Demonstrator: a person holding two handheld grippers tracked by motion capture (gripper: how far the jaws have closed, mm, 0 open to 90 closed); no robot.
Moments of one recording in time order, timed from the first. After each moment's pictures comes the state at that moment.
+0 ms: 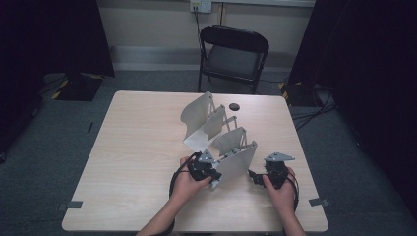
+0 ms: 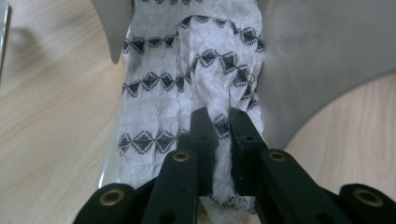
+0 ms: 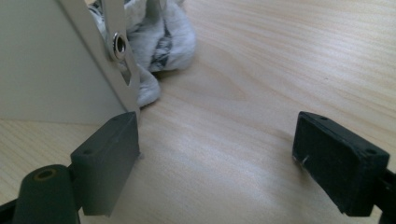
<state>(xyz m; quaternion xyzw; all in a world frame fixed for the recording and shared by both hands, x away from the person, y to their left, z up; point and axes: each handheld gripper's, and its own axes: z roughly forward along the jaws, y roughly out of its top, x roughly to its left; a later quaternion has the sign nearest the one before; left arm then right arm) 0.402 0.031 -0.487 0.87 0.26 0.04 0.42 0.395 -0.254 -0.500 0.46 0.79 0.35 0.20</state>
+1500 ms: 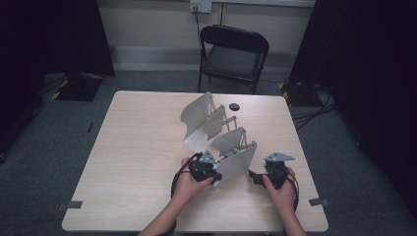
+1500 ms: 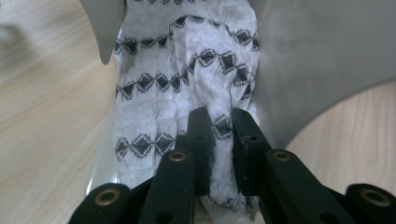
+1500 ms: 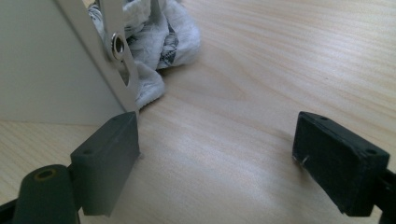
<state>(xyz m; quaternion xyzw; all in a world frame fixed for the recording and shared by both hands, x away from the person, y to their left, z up) 0.398 0.032 -0.489 0.87 0.27 0.03 0.42 0.395 -0.254 -0.500 0.46 0.79 0.35 0.20</state>
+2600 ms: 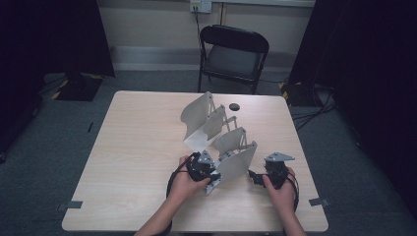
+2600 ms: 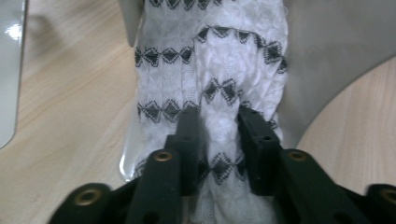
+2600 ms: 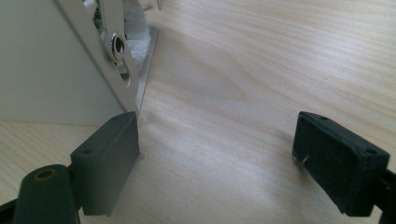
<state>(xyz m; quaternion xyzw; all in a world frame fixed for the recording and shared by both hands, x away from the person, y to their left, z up) 0.398 0.039 -0.488 0.88 0.26 0.06 0.40 0.395 -0.254 -0.500 0.46 0.80 0.35 0.20</state>
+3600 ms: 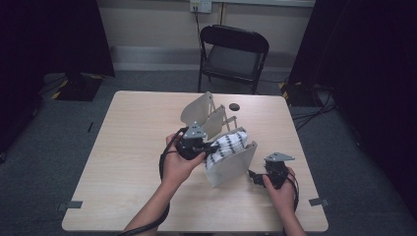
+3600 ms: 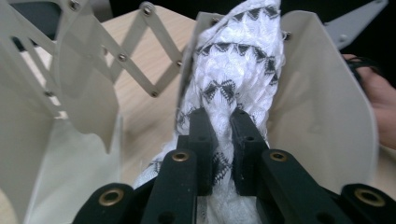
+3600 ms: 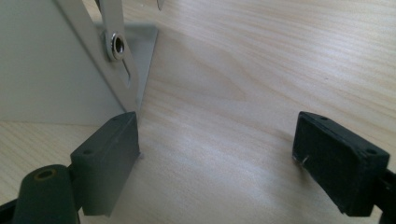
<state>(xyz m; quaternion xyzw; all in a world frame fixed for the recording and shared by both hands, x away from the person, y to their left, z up) 0.406 0.062 -0.381 0.82 0.29 0.11 0.48 0.396 -0.254 -0.500 0.46 0.79 0.35 0.20</state>
